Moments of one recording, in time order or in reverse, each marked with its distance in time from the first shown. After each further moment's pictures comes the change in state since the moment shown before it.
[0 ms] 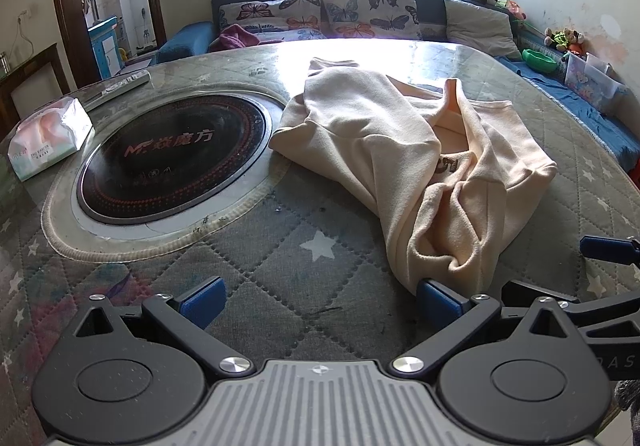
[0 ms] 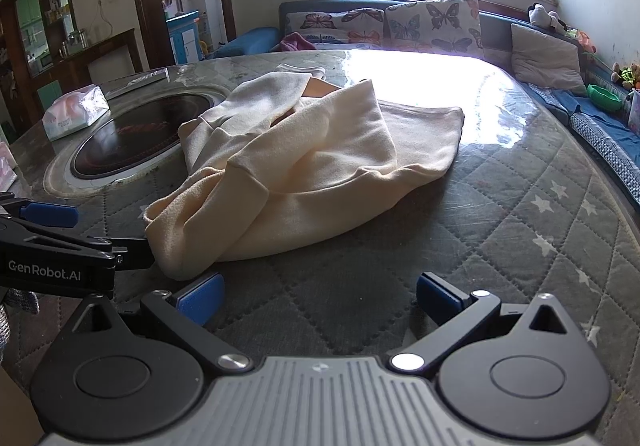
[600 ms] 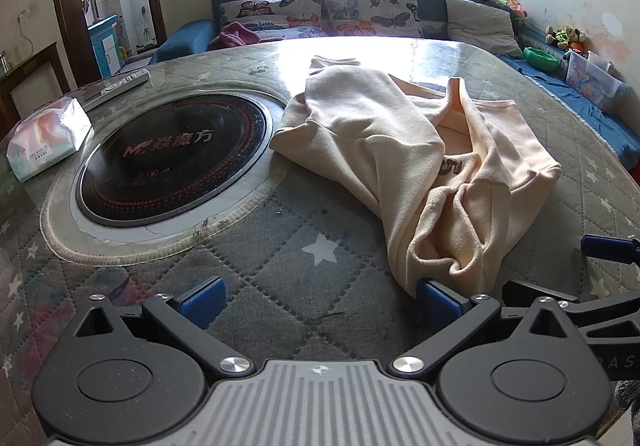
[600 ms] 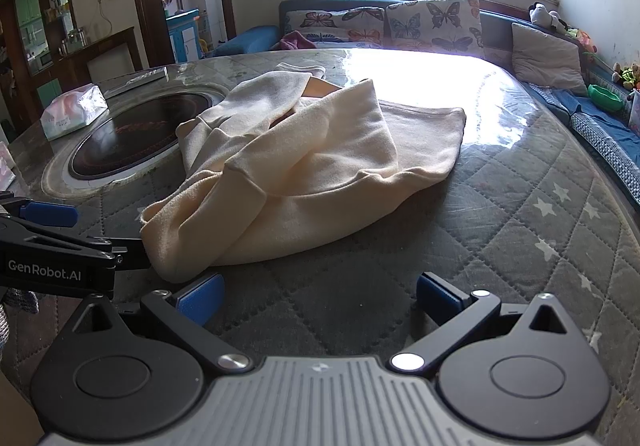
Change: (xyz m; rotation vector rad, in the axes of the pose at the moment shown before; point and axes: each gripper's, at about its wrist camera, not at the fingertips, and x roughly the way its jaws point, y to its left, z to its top) left arm 0.004 0.001 0.003 0.003 0.008 0.001; right arm 0.004 0.000 0.003 -0.002 0.005 -0.001
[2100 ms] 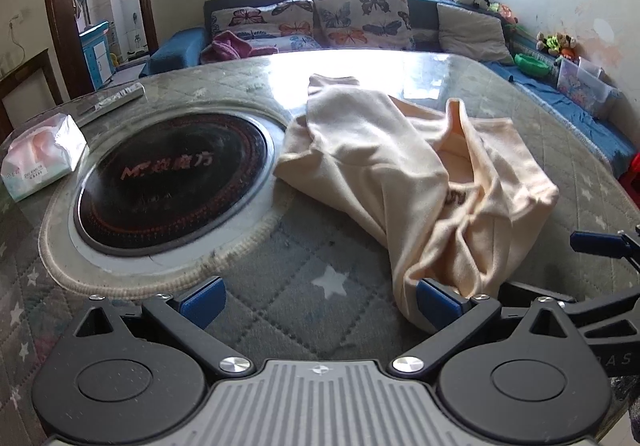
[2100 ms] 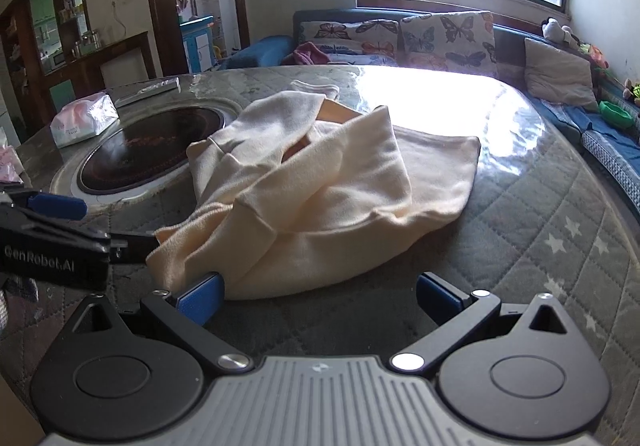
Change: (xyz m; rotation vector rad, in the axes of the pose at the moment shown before) left arm -0.002 0.016 0.022 0.006 -0.033 -0.043; right arm 0.000 0.002 0.020 -0.041 -0.039 0.033
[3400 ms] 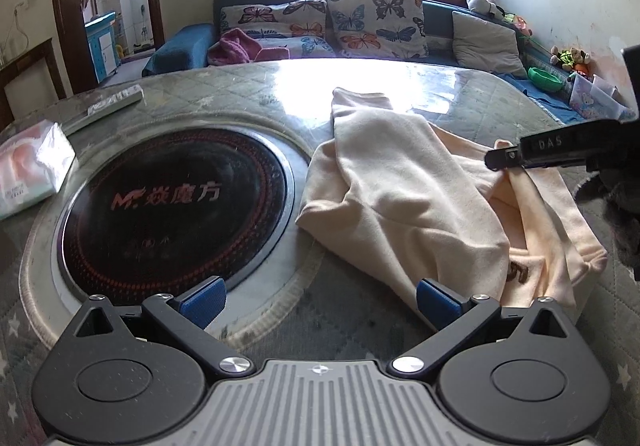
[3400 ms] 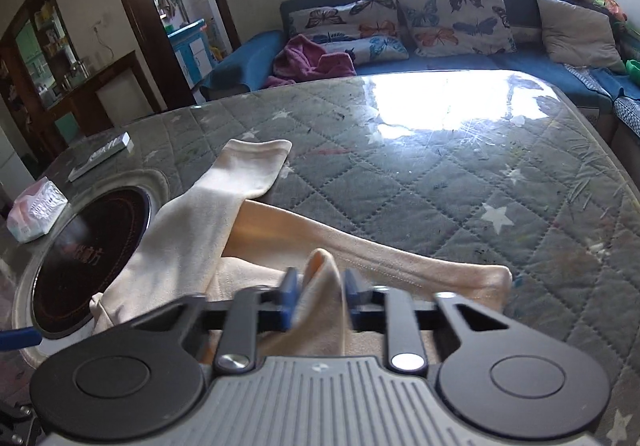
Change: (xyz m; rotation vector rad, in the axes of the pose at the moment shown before) left arm 0.048 0.019 0.040 -0.024 0.004 0.006; right arm 0.128 -0.088 0.120 0.134 0.054 0.107
